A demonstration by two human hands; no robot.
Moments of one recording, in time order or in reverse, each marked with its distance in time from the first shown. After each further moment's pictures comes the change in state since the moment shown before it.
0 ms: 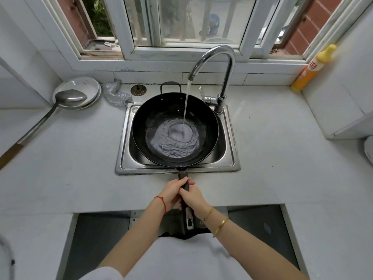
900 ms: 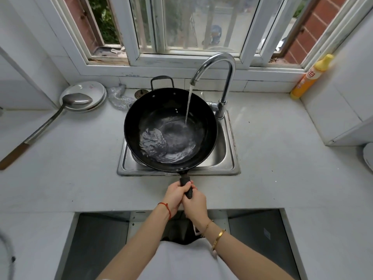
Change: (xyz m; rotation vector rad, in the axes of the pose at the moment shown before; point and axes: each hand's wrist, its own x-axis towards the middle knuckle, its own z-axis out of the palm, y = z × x) left_hand -0.012 -0.011 0.014 -0.136 0.048 0.201; right_hand -0.018 0.021 0.001 -0.132 0.240 -0.357
